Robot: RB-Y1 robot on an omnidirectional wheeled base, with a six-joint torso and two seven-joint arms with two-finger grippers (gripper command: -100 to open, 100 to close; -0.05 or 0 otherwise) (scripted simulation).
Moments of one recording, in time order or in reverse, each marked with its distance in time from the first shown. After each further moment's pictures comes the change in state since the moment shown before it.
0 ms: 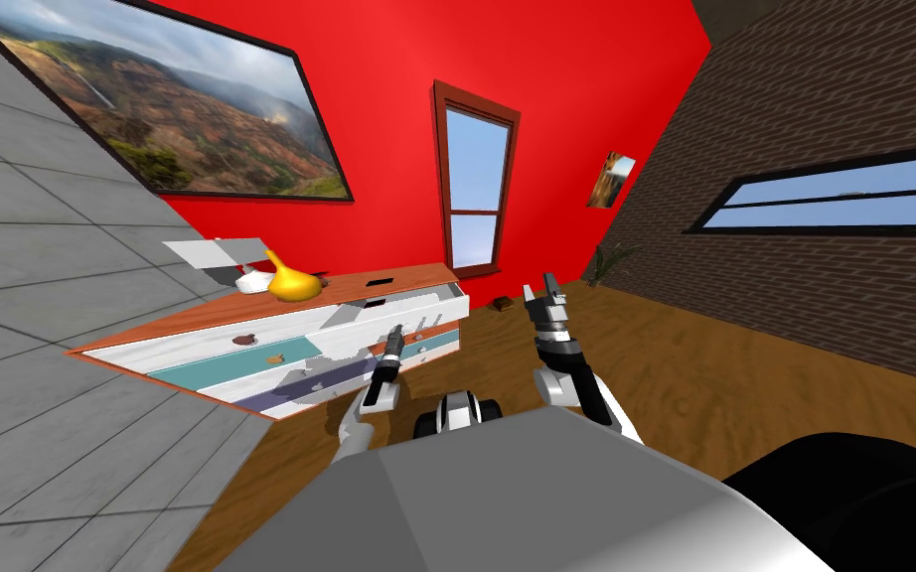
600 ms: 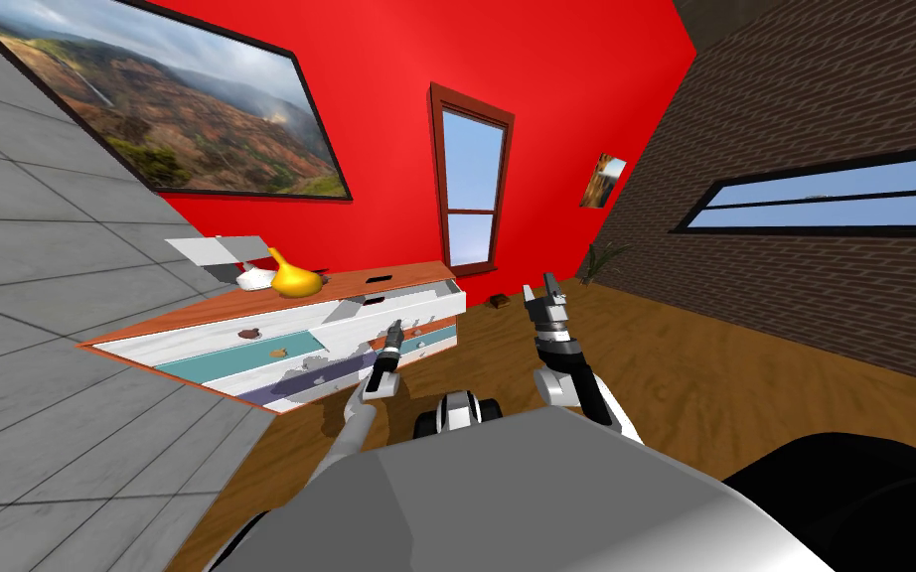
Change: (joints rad) left arm -0.143 0.039 0.007 0.176 0.063 -0.051 -0.018; right arm 0.000 0.000 0.000 0.000 0.000 0.000 0.000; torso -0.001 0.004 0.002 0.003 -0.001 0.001
